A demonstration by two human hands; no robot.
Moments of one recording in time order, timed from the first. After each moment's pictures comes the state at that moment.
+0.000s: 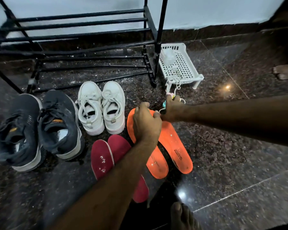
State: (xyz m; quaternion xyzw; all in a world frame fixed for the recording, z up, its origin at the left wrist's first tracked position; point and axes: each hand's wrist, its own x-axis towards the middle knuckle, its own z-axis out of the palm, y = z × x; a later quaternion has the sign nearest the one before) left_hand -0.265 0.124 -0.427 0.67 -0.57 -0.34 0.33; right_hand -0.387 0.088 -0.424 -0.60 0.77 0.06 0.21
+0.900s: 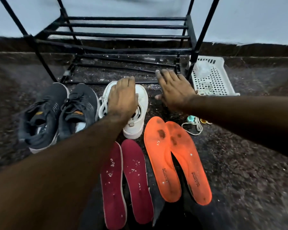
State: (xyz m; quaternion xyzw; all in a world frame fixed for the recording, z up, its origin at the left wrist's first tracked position) left_hand -0.150 0.010 -0.436 0.65 -0.74 0.04 0.16; right_hand -0.348 -0.016 -0.418 -0.83 0.53 0.05 -0.17
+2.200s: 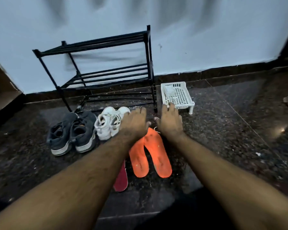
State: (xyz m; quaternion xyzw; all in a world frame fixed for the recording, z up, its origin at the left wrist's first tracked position) left_hand -0.291 0.197 -0.342 0.59 -0.80 0.08 0.04; right_hand -0.436 0.180 -0.388 -0.67 0.71 -0.22 0.03
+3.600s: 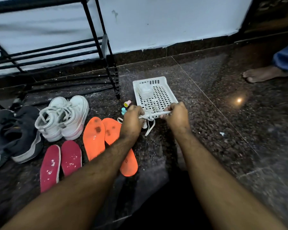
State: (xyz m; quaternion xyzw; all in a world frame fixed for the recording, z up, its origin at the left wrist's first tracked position) left_hand -0.419 0.145 -0.464 0.52 -0.76 -0.22 0.33; right_hand -0.589 0.178 -0.453 -0.48 0.78 -0.36 0.19
